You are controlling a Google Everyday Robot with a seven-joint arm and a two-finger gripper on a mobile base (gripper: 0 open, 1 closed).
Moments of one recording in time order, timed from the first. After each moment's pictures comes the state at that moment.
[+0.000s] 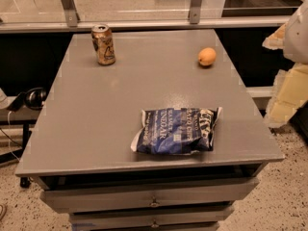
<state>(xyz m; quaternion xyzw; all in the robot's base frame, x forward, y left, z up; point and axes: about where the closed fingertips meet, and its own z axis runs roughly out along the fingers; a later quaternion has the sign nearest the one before) 0.438 -0.217 0.976 -0.60 0.78 -0.03 0.16</state>
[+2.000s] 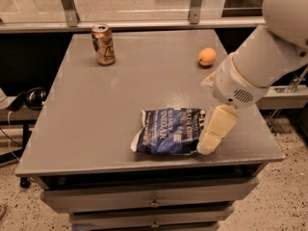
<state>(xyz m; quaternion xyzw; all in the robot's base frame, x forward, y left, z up) 0.446 -0.114 0.879 -0.62 0.76 0.10 0.18</state>
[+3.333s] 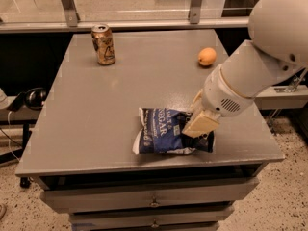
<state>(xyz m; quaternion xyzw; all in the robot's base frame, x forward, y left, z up) 0.441 -0.093 0.856 -0.61 0.76 0.13 0.18</state>
